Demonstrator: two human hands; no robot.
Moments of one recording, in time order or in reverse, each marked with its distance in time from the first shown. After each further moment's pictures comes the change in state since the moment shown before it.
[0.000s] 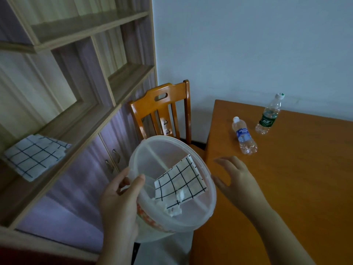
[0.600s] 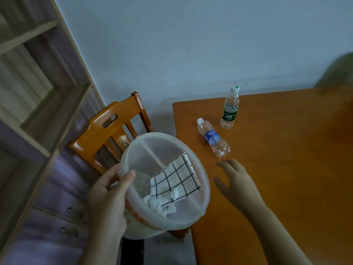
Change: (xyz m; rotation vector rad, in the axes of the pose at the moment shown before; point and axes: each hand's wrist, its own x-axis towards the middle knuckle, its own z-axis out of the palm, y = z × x) left_hand 0.107 0.015 0.134 0.214 -0.397 0.013; right_hand 0.058 0.073 0.014 -0.082 0.077 0.452
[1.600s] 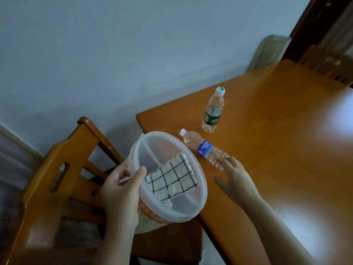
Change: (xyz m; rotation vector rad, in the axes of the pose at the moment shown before) left_hand 0.230 -0.021 0.094 0.033 -0.492 -0.108; right_hand 0.132 -0.037 0.064 -0.139 0.093 0.493
